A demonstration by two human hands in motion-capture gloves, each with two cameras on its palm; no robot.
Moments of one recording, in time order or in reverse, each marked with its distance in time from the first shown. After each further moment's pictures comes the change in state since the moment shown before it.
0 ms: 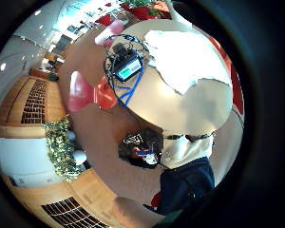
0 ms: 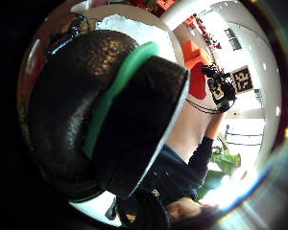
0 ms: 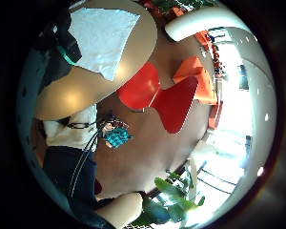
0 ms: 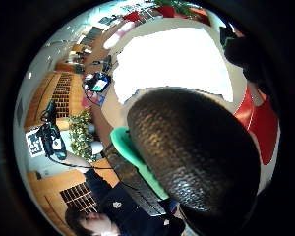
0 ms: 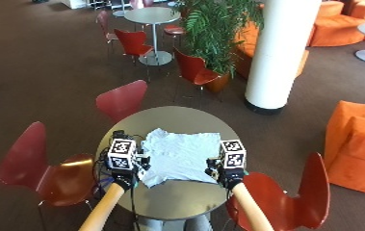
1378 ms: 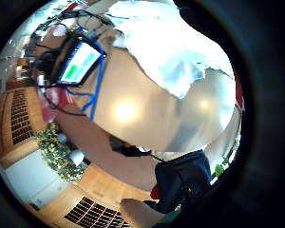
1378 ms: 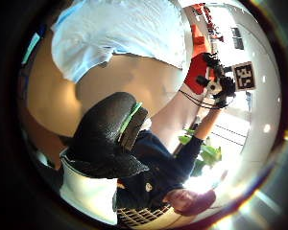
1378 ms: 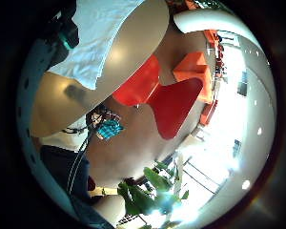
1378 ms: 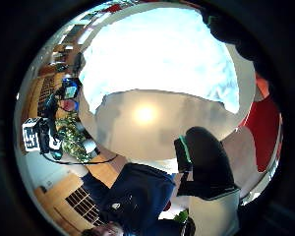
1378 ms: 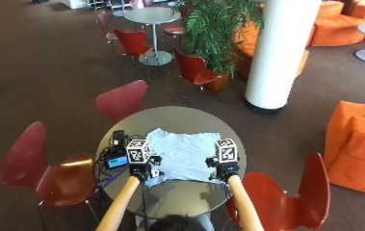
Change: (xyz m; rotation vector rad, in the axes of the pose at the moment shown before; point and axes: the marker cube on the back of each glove) left arm 0.026 -0.103 0.139 -0.408 0.158 0.033; right arm 0.040 -0.108 0.081 -0.241 0.128 0.072
